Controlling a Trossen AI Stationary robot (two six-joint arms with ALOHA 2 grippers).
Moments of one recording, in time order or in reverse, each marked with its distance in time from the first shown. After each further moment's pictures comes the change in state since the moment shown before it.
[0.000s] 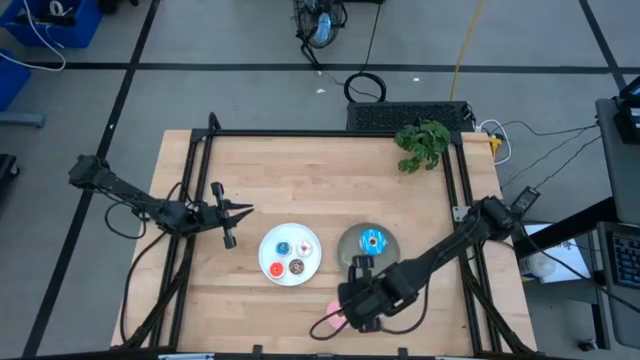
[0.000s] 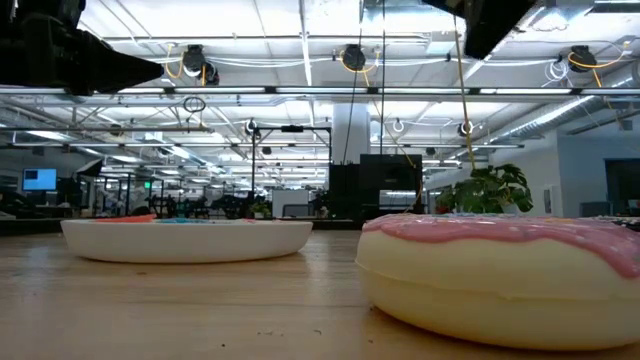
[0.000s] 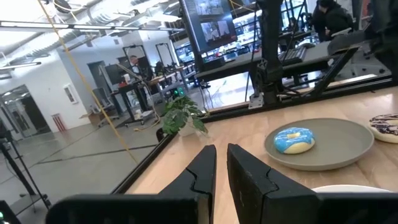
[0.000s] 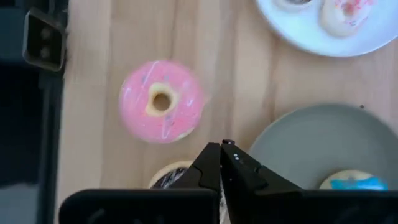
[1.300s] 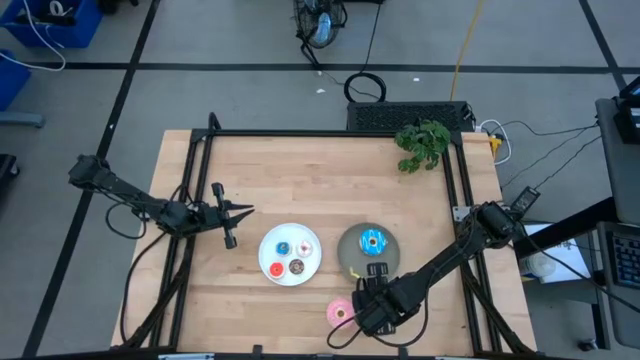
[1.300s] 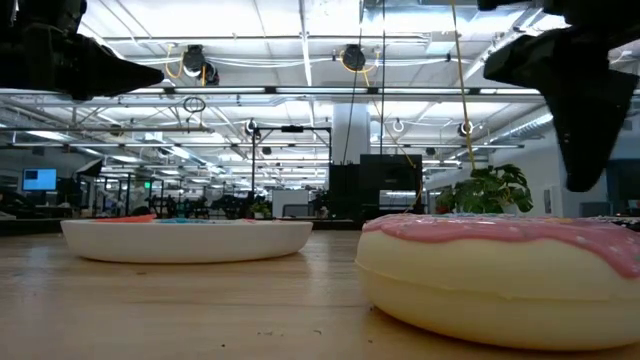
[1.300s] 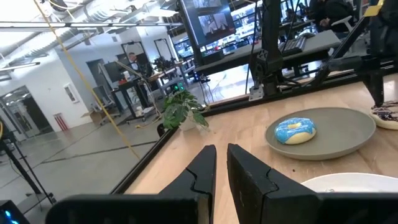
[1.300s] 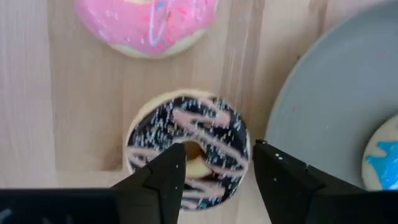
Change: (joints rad) left arm 0.000 0.000 0.000 -0.034 -0.004 0.012; right arm 0.063 0.026 -0.206 0.030 -0.030 0.075
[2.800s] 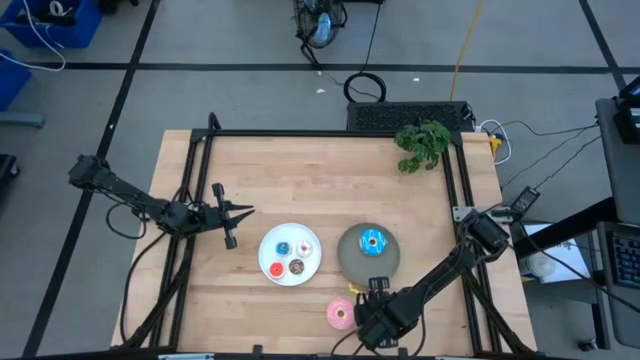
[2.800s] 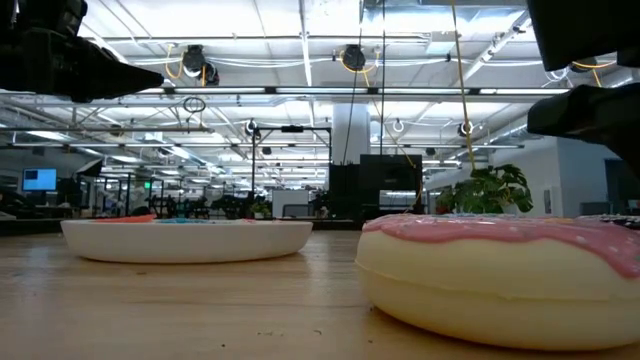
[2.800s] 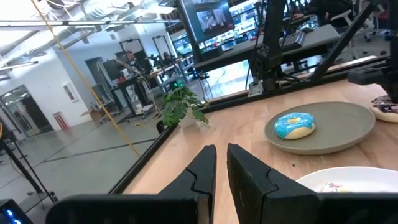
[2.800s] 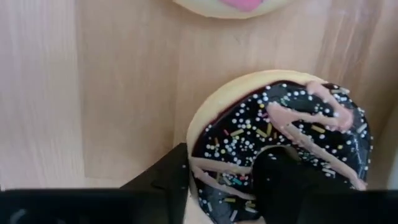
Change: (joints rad) left arm 0.000 0.000 0.000 -0.019 0.000 0.000; right arm 0.061 0.118 -0.018 0.100 -0.096 0.069
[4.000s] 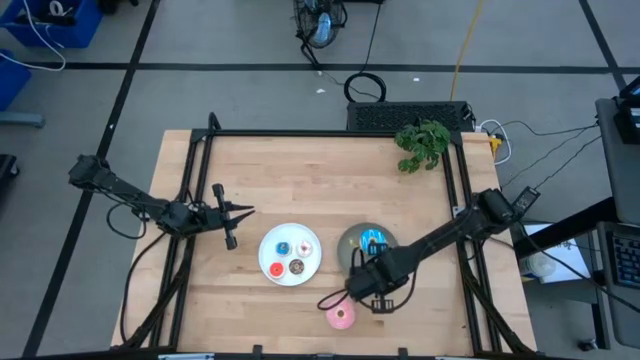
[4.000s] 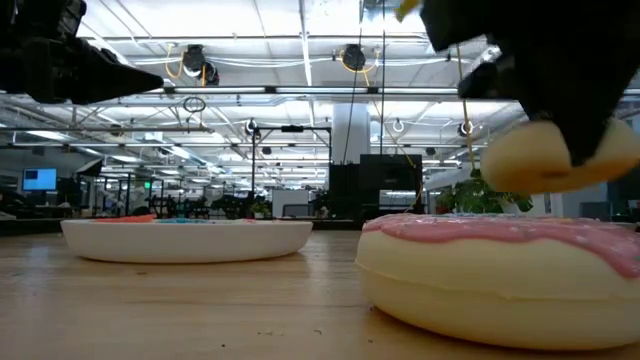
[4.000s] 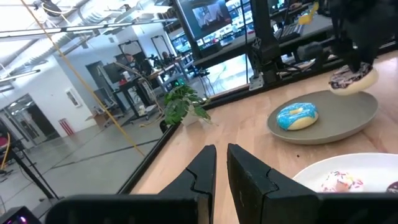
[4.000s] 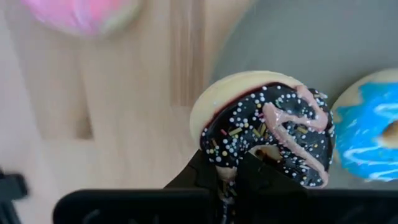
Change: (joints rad) left arm 0.000 0.000 0.000 -0.021 -0.001 0.053; right arm -0.231 -0.188 -0.007 -0.218 -0.075 -0.160
